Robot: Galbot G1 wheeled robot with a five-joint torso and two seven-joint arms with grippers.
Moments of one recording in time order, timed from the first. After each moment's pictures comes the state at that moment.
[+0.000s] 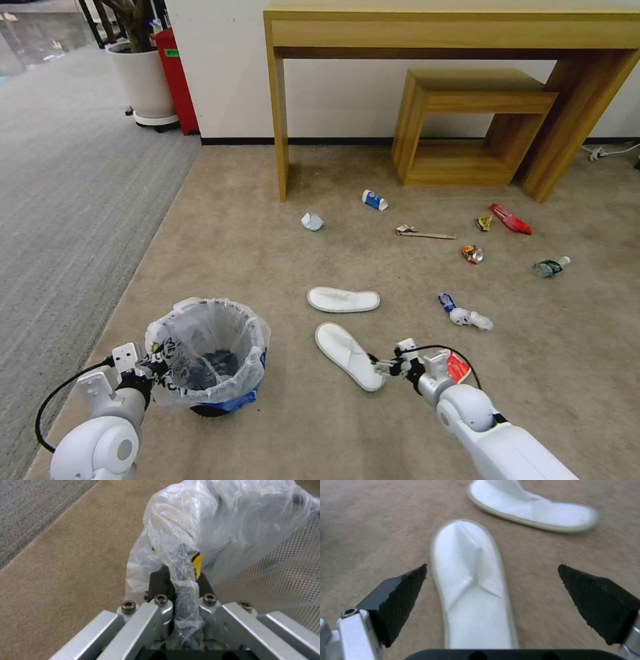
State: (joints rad) left arm 1.55 -1.24 -0.75 -2.03 -0.71 0.47 -0.32; right arm -1.02 1.06 0.00 1.33 0.45 -0.08 -0.18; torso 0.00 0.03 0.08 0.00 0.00
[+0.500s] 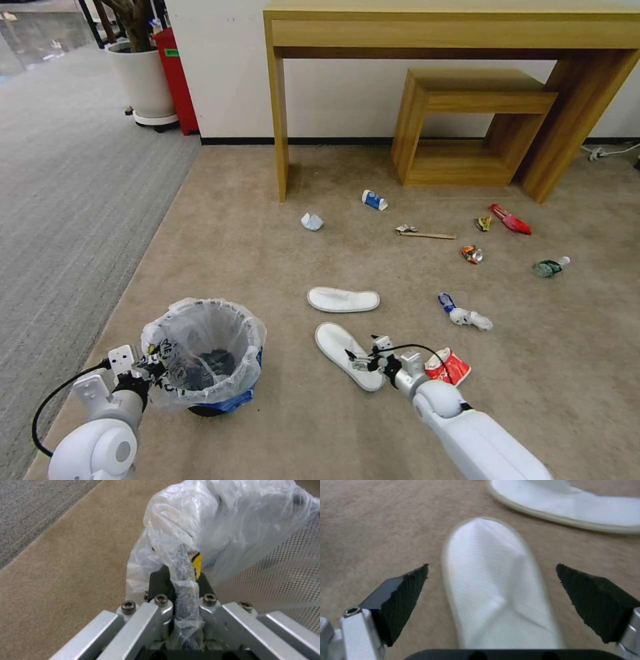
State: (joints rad) left arm 1.55 -1.25 -0.75 -2.02 -0.71 0.46 -0.31; right arm -0.87 1.23 -0.10 1.02 0.41 0.07 -0.21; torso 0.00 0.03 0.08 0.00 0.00
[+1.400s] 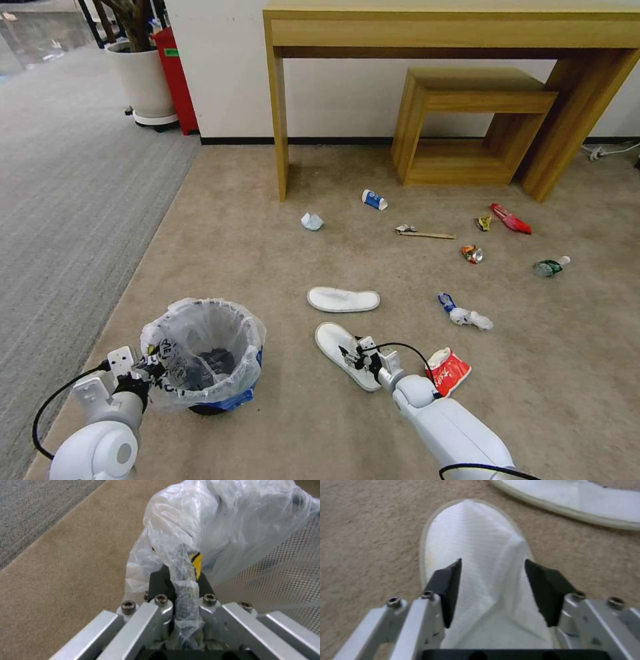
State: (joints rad) left arm 1.56 -1.25 -0.75 -2.02 -0.70 0.43 -0.30; right arm -0.79 1.29 -0.14 0.85 0.34 0.13 -0.17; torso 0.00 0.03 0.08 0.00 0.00
